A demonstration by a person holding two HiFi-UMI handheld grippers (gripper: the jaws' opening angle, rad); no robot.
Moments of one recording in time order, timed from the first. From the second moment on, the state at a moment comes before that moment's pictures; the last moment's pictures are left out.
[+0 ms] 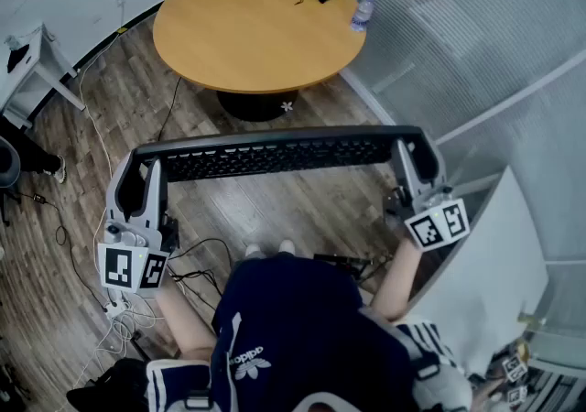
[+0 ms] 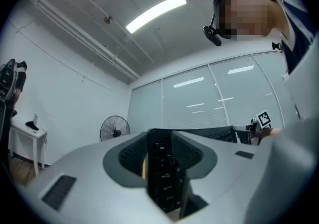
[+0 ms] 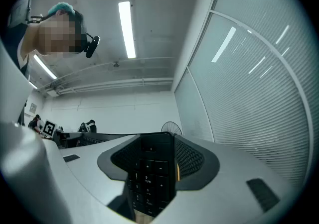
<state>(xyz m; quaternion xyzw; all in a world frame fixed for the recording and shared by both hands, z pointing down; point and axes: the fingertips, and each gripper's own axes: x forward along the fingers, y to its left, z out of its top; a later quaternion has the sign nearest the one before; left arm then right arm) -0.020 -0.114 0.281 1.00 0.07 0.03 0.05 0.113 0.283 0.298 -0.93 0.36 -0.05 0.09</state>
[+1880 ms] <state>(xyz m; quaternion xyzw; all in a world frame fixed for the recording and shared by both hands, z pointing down) -0.011 -0.195 0.336 0.99 0.09 0.03 0.06 0.096 0.209 0.350 -0.94 0.32 -0.07 0.08</state>
